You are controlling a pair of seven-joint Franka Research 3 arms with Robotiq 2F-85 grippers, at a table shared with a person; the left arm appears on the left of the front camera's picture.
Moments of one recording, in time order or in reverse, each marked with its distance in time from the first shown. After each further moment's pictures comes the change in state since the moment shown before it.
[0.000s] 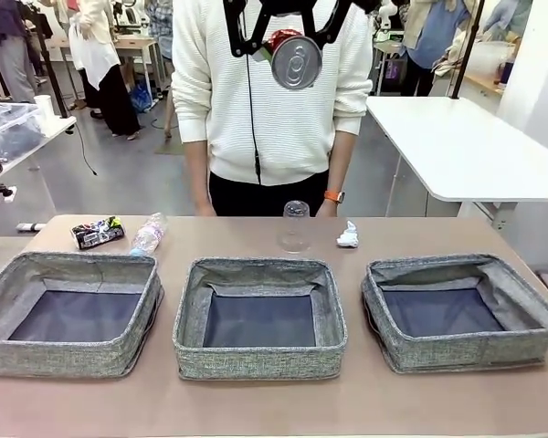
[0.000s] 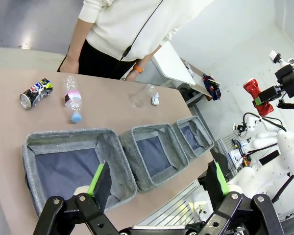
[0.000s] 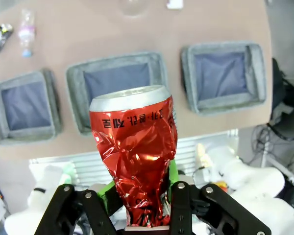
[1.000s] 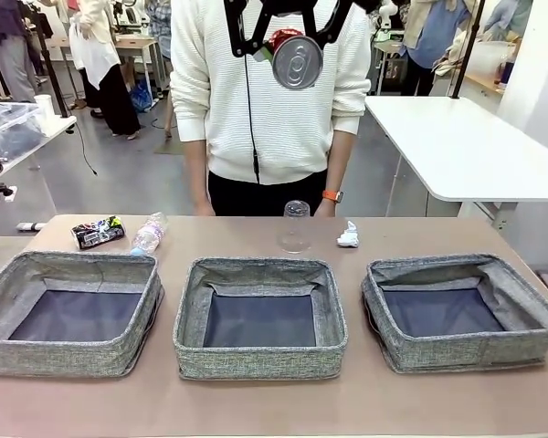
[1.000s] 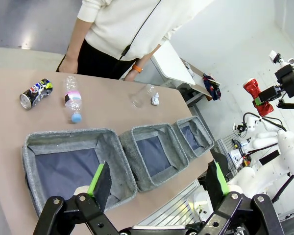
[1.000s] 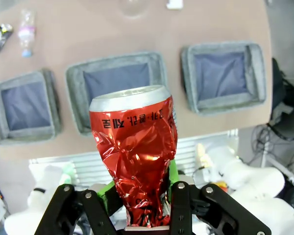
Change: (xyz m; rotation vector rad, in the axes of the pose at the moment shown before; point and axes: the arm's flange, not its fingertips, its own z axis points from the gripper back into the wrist) left arm 0.000 0.000 0.000 0.000 0.000 -0.001; right arm 0.000 0.000 0.000 -0.001 0.000 0.000
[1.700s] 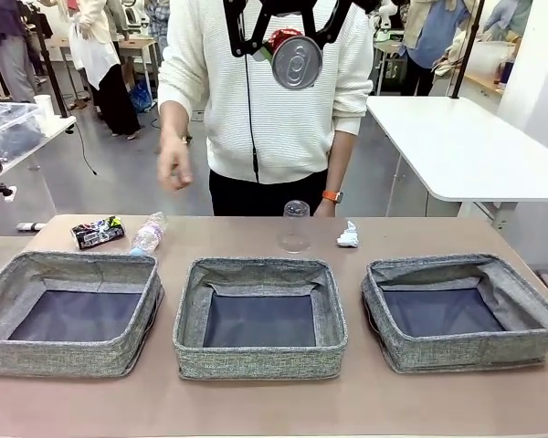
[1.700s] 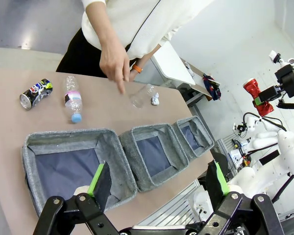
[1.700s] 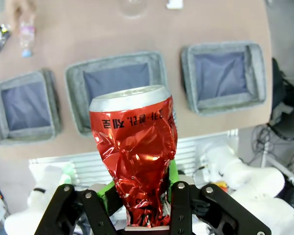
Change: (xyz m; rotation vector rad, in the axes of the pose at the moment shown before) left arm 0.000 0.000 0.000 0.000 0.000 0.000; right arm 0.000 0.000 0.000 0.000 0.000 0.000
